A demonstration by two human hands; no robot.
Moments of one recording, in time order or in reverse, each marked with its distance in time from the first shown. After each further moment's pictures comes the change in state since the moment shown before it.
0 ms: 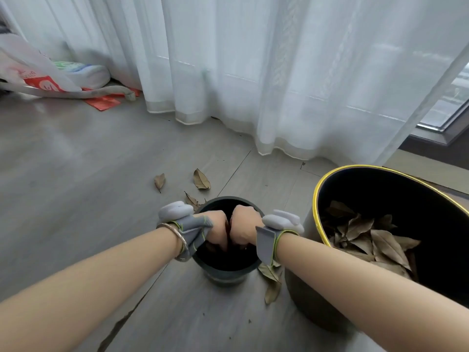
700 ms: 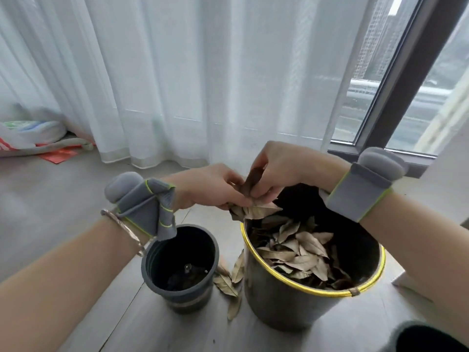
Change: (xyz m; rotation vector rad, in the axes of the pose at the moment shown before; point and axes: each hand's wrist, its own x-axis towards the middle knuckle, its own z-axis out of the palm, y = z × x) left_hand -0.124 0.134 -0.100 -0.440 0.148 0.433; right_hand -0.143 0.103 -0.159 0.151 0.289 -0.146
